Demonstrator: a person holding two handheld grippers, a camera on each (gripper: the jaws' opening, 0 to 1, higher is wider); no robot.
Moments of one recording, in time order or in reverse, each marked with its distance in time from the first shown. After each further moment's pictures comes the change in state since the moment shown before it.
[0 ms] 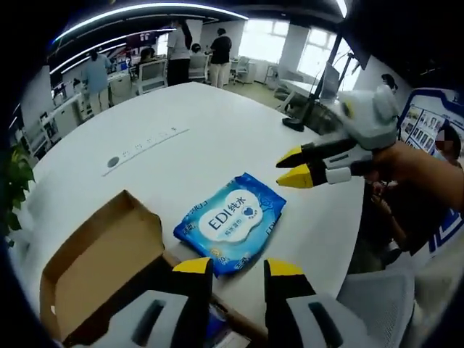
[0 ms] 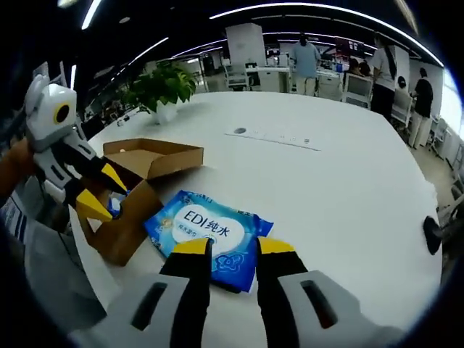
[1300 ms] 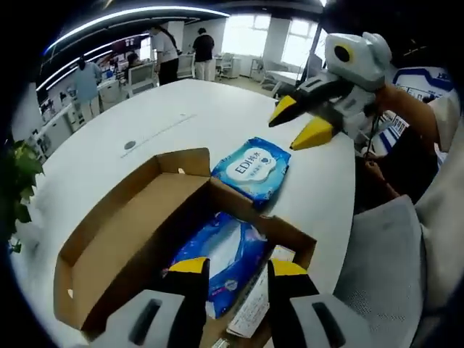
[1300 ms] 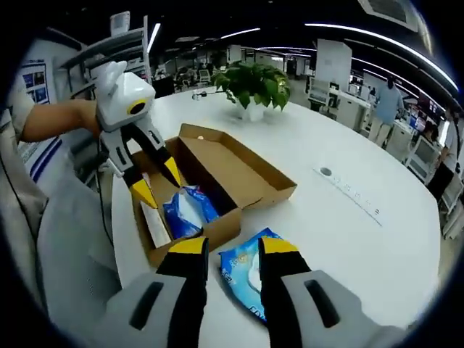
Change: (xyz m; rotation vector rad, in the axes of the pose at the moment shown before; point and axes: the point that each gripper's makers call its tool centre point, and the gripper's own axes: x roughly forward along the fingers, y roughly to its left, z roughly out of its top) left arm -0.052 0.055 -0.080 0.154 0.056 -0.026; right arm 0.019 0.131 0.044 -0.410 0.028 0.316
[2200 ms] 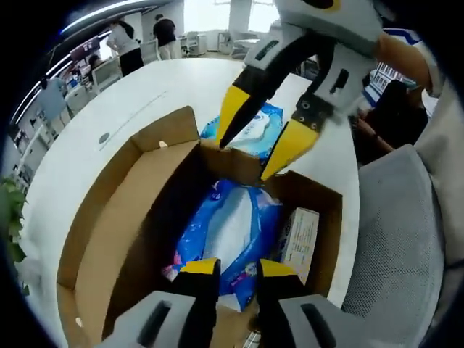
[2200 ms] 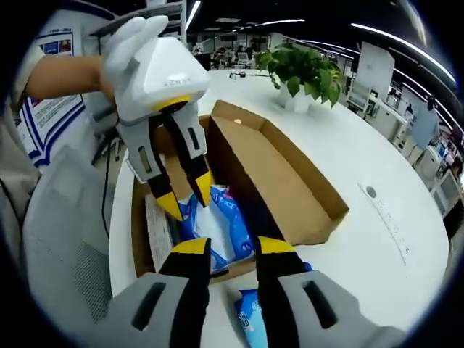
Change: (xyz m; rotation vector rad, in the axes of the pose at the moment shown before) left arm 0.028 0.019 -0.032 0.138 0.178 -0.065; right arm 0.088 0.037 0.004 -0.169 0.112 0.136
